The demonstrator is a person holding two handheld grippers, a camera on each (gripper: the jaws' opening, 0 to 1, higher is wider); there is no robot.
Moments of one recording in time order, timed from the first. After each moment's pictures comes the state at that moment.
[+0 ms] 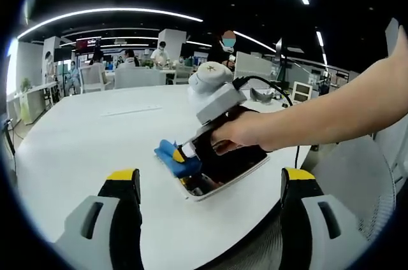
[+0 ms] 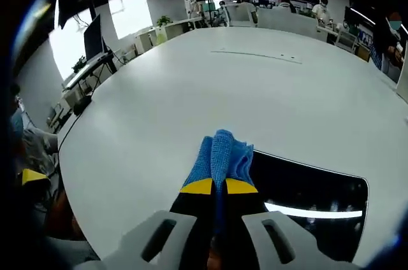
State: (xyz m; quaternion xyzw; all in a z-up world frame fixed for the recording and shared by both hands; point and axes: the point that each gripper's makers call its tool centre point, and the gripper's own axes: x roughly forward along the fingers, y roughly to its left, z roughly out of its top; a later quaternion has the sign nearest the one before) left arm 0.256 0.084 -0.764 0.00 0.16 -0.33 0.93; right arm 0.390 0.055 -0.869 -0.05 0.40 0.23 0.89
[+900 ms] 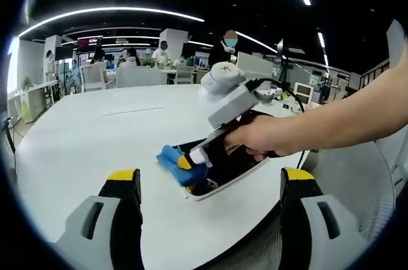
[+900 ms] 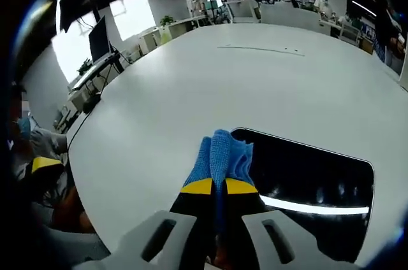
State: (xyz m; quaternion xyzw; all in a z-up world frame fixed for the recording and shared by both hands) left arm 0.256 0.084 -0.764 0.00 0.16 -0.32 0.93; right arm 0.372 0.057 -0.869 -0.03 0.40 0.25 0.88
